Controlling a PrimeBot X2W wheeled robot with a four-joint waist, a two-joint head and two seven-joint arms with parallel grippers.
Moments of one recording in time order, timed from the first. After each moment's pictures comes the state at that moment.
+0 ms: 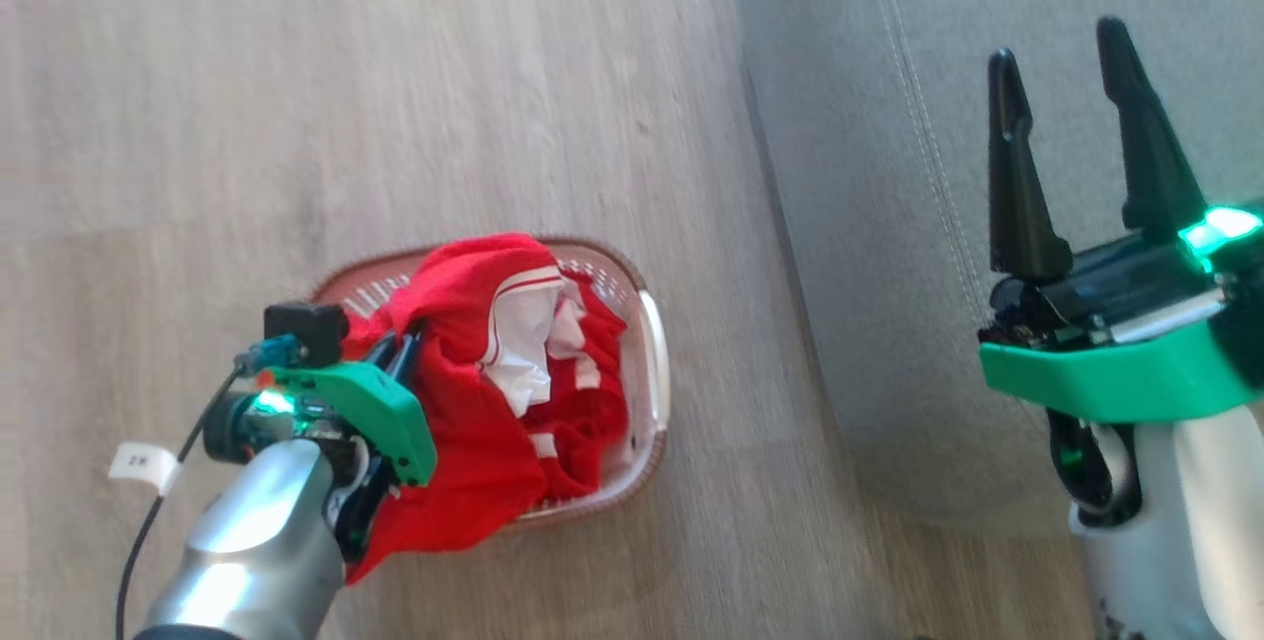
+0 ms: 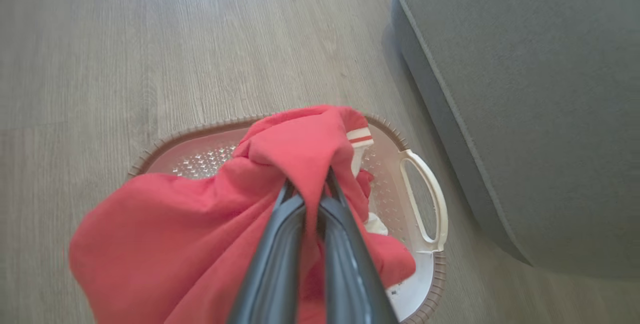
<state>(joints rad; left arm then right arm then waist) -0.60 0.19 -0.68 1.02 -0.70 -0.13 -0.24 -0.27 -0.10 0.08 -0.19 0.20 0.13 -0.26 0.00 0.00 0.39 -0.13</state>
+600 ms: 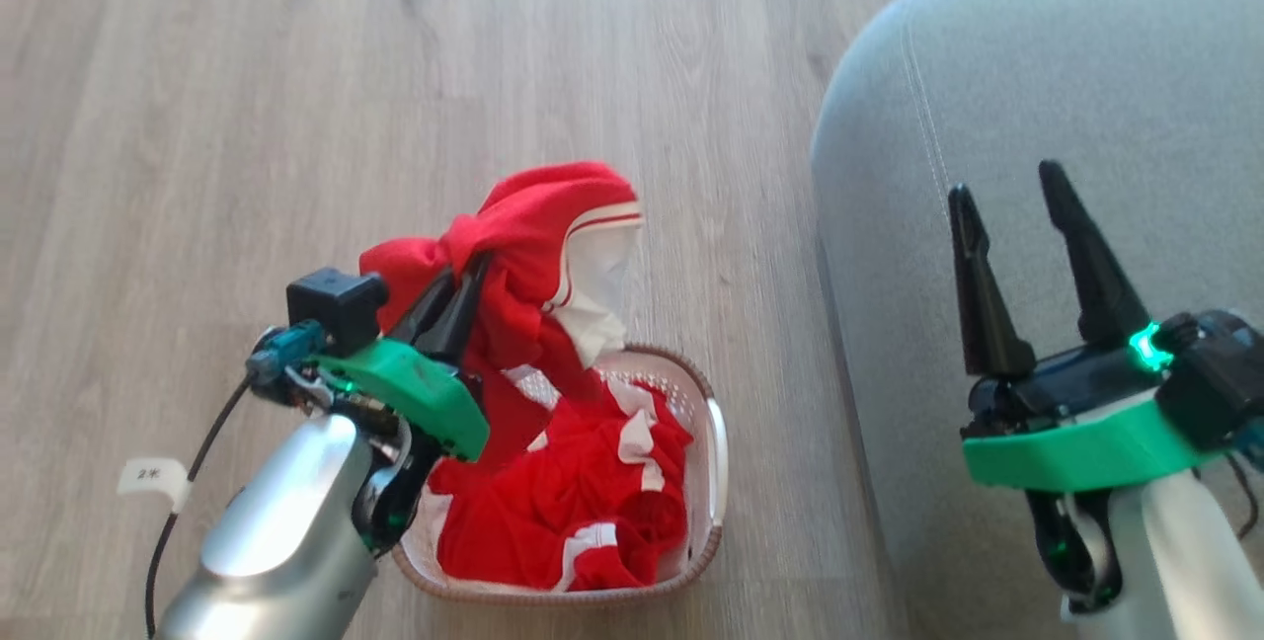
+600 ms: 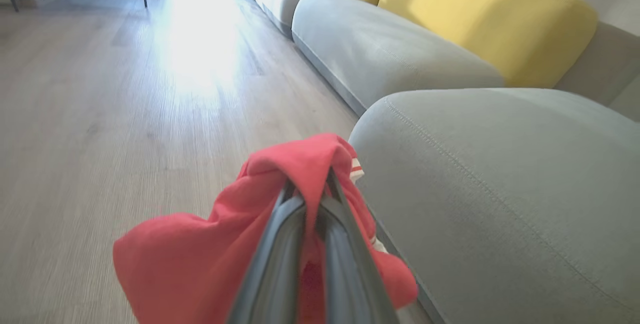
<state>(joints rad) -0.48 0.23 -0.61 0.56 -0.61 -0.09 -0.25 -0.12 -0.13 0.09 -0.12 0.26 0.13 -0.26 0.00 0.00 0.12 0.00</state>
